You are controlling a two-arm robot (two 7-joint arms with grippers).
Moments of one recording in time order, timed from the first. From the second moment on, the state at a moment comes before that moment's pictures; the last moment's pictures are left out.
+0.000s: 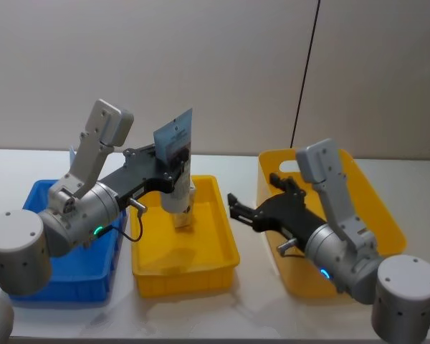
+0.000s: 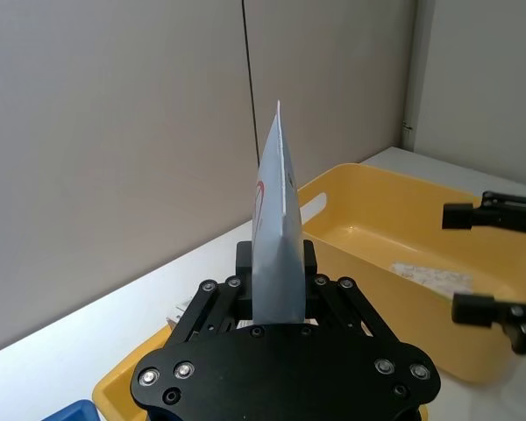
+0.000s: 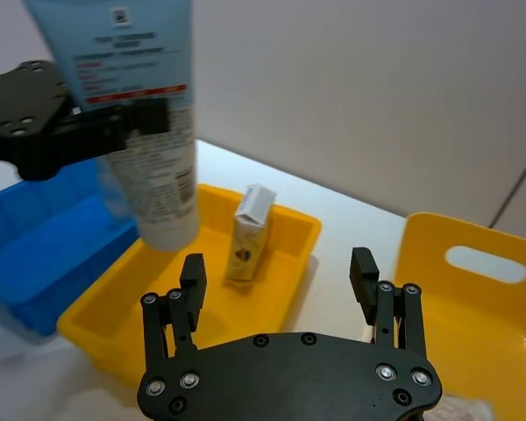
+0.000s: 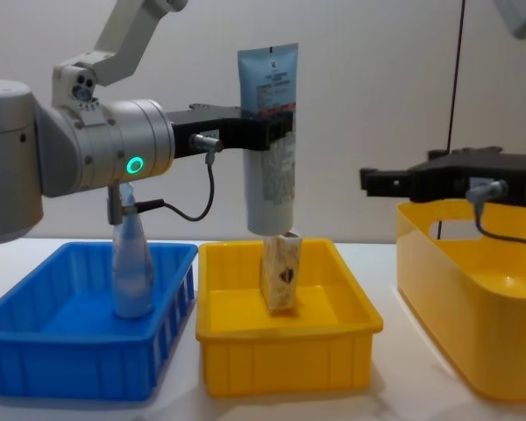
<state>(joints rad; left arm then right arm) -0.61 0.18 0.41 -1.25 -0.28 0.06 -0.45 0.30 0.21 -0.27 -1.59 0.11 0.30 0.28</state>
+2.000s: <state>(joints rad) -0.61 0.18 0.41 -1.25 -0.28 0.06 -0.45 0.63 0.08 -0.43 -1.03 0.16 0.11 0.45</state>
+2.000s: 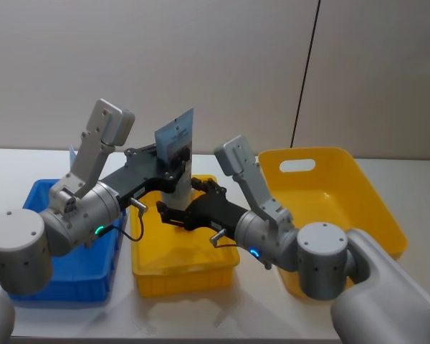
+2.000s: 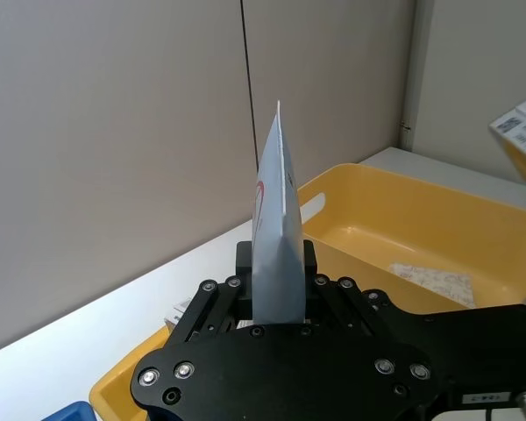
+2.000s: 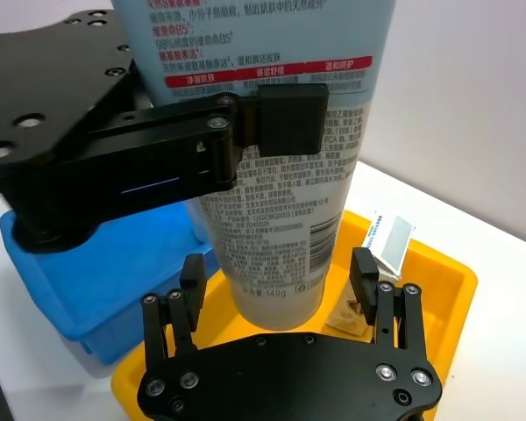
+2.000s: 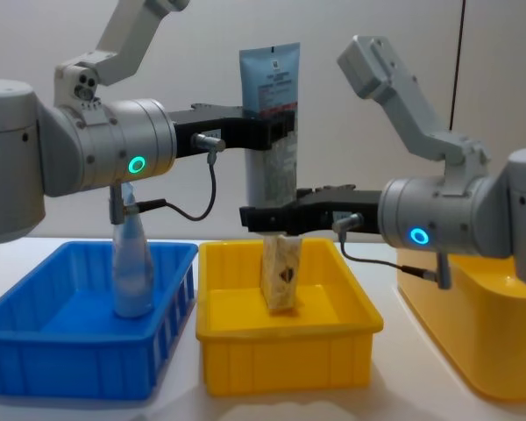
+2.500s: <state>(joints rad) -0.61 0.18 0.41 -1.25 -0.28 0.06 -0.45 0.70 0.04 -0.46 -0.90 0.16 0.07 0.46</state>
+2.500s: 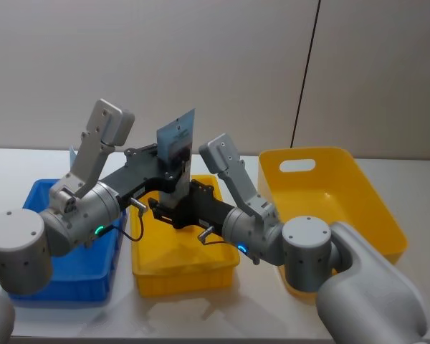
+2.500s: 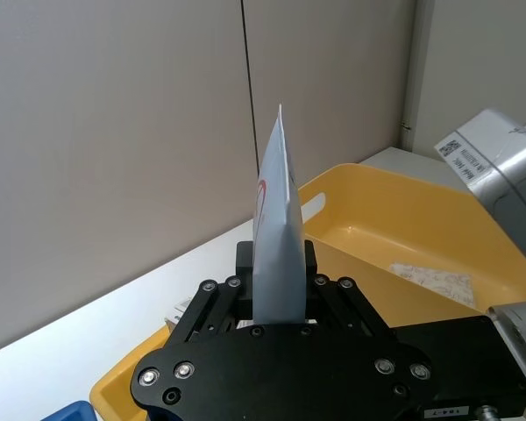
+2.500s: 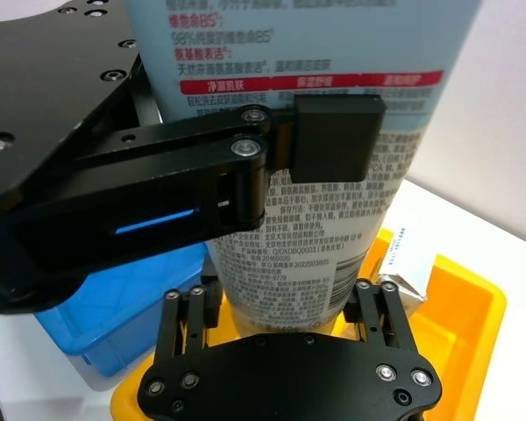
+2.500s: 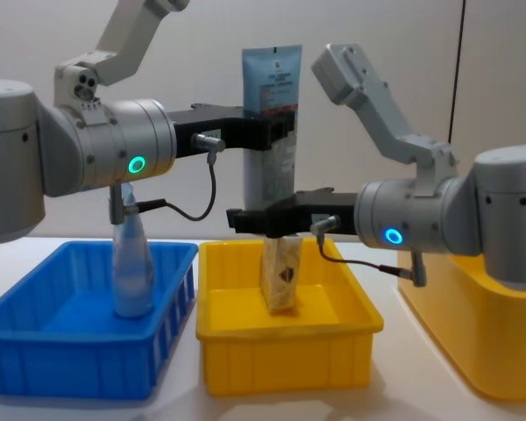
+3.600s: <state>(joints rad) -0.61 0.18 0.41 -1.25 -0.28 0.06 -0.45 0.69 0.06 -0.46 -0.94 0.20 0.09 0.42</state>
